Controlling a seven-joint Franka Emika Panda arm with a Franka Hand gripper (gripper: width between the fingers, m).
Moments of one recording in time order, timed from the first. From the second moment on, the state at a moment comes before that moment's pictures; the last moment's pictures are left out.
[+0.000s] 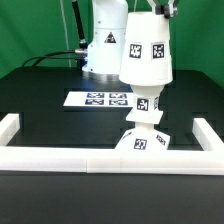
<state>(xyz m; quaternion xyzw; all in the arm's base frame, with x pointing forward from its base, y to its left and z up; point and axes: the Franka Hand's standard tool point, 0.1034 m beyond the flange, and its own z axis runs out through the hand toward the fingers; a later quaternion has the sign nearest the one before) 0.602 0.056 0.214 -0.95 0.29 -0.06 0.07</state>
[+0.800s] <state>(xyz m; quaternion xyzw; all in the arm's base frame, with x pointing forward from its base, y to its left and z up) 0.604 0.065 0.173 -0.96 0.28 -0.06 0.06</state>
